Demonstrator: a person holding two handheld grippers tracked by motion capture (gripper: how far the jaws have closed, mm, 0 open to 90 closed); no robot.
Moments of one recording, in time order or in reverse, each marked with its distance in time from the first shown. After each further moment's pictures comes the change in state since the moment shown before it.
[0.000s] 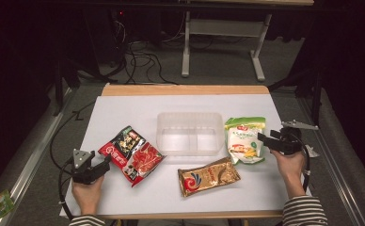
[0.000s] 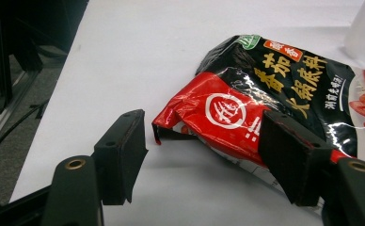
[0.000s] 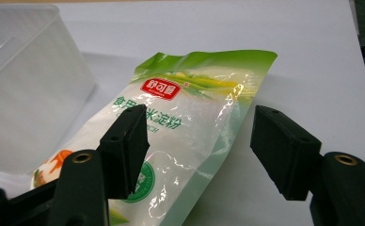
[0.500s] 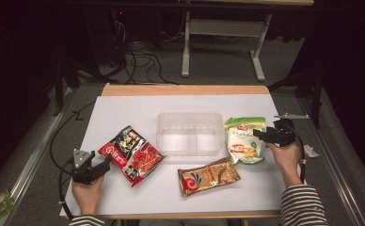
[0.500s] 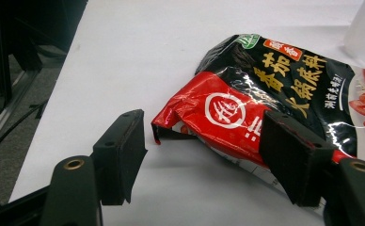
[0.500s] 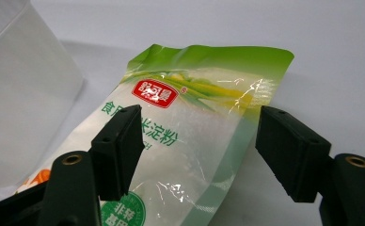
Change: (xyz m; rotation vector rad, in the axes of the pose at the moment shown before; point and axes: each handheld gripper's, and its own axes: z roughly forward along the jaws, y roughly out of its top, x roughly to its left) left arm 0.000 0.000 0.000 0.000 -0.001 0.000; right arm -0.004 0.020 0.026 0.109 0.012 0.011
